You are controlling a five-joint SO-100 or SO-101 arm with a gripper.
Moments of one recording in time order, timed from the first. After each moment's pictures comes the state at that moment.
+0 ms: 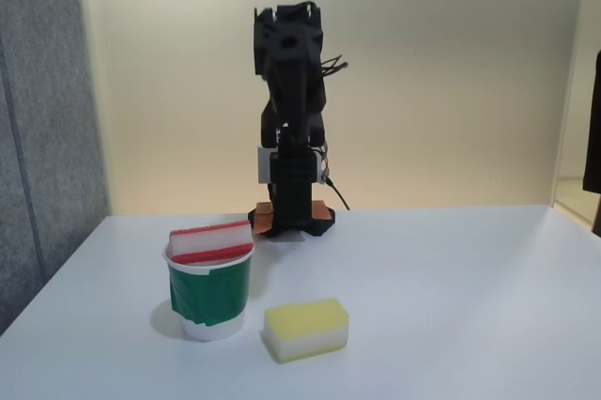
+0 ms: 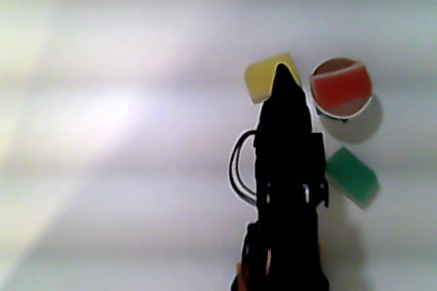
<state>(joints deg) 5.1 163.0 141.2 49.6 5.4</state>
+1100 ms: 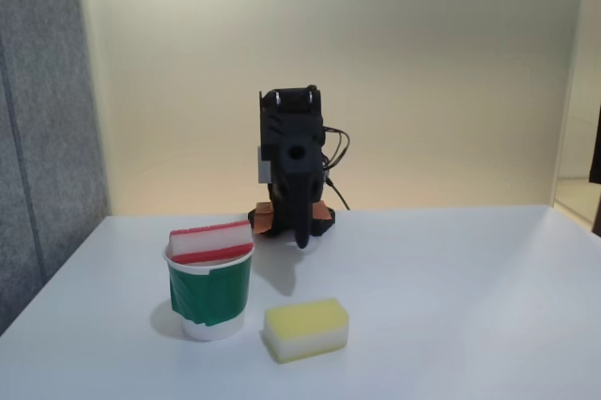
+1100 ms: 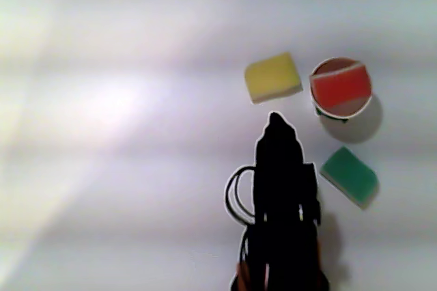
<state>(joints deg) 5.2 186.9 177.5 52.0 0.3</state>
